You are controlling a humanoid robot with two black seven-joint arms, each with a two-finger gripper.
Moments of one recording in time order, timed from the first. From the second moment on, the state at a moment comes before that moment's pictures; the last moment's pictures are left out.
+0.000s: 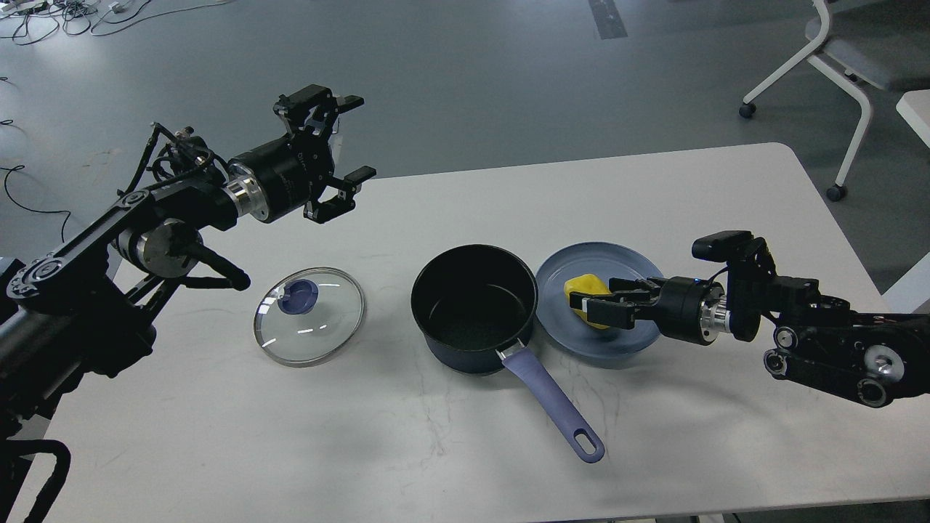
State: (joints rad) left arm -0.92 0.49 -0.62 -1.00 0.23 -0.35 0.09; right arm 0.77 -0.49 0.06 1.06 -1.41 -0.07 0.34
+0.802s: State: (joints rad) left arm -0.91 0.49 -0.61 -1.00 0.23 -0.35 0.08; right arm 0.99 -0.55 -0.02 1.08 -1.41 -0.08 0.35
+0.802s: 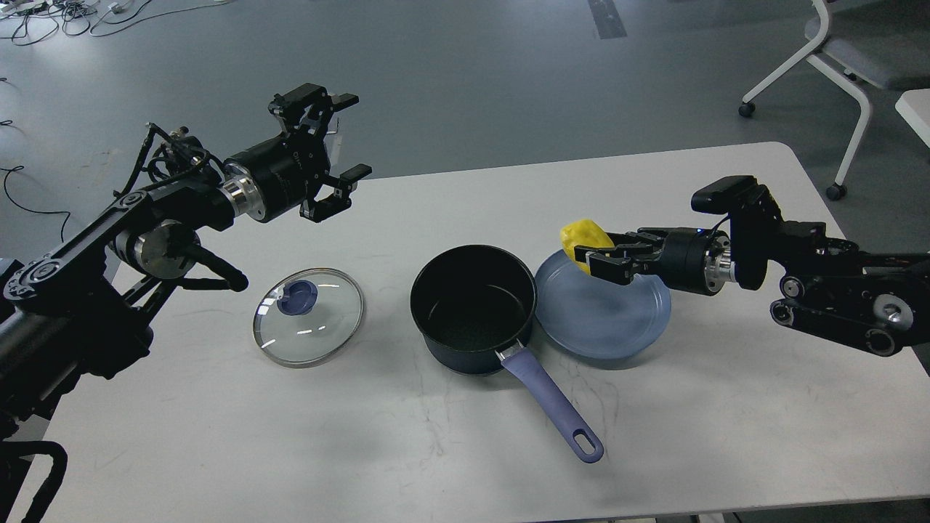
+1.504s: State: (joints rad) left arm -0.91 0.49 -0.62 -1.00 0.23 -0.34 0.10; right arm 1.12 -0.30 -0.15 1.06 -1.39 -0.07 0.37
